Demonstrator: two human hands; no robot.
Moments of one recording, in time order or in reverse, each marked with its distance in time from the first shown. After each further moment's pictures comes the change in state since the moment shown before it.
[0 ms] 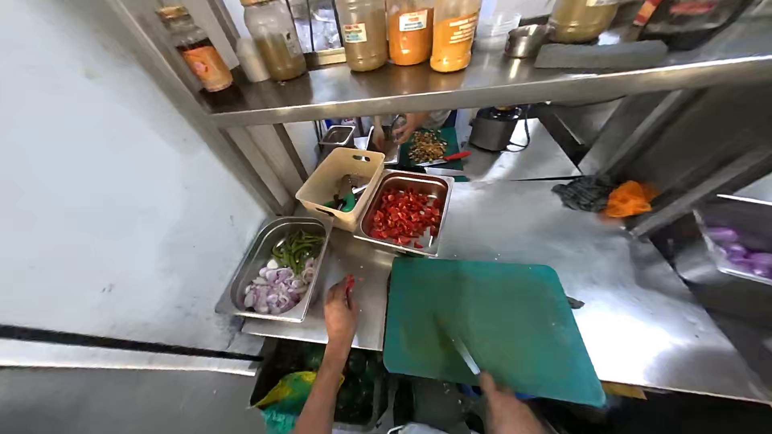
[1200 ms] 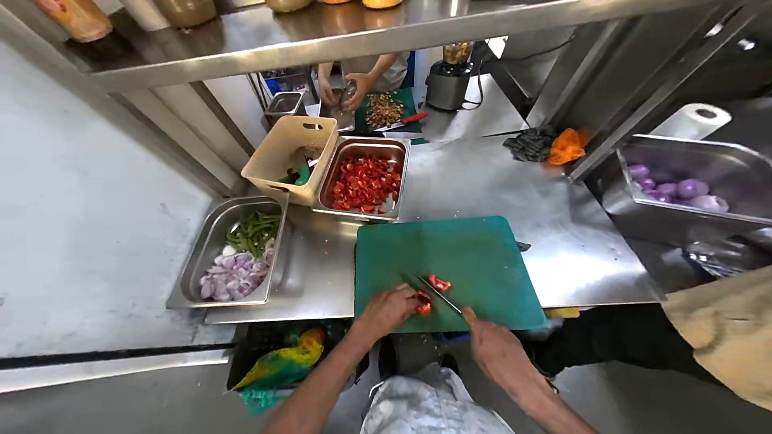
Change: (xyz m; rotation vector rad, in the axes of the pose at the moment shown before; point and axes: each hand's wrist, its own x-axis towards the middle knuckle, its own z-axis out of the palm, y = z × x) left_hand -0.068 0.109 0.047 -0.120 -0.922 0.878; right_hand 0.002 0.007 -0.053 -0.172 -0.063 0.155
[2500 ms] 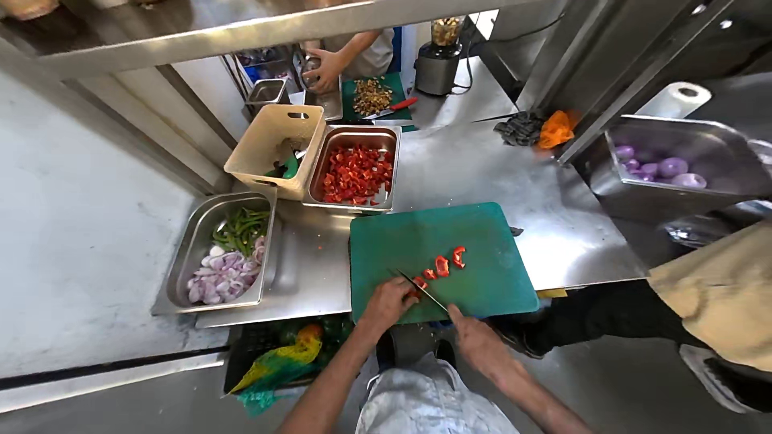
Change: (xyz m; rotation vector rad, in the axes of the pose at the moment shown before) left_hand 0.006 0.000 0.022 -0.130 0.037 -0.323; right_hand 0.016 -0.005 0.039 0.121 -0.077 -0.034
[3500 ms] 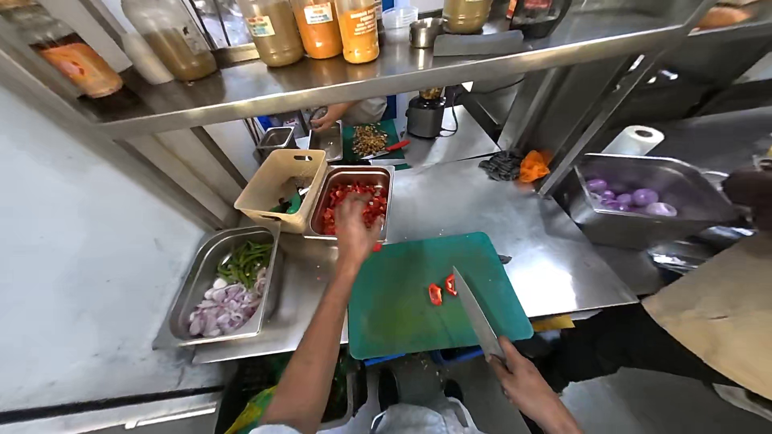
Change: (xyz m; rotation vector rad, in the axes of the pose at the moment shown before) left_hand 0.099 0.023 -0.180 0.034 0.683 -0.087; right_hand -0.019 0.095 0.018 0.663 0.252 0.017
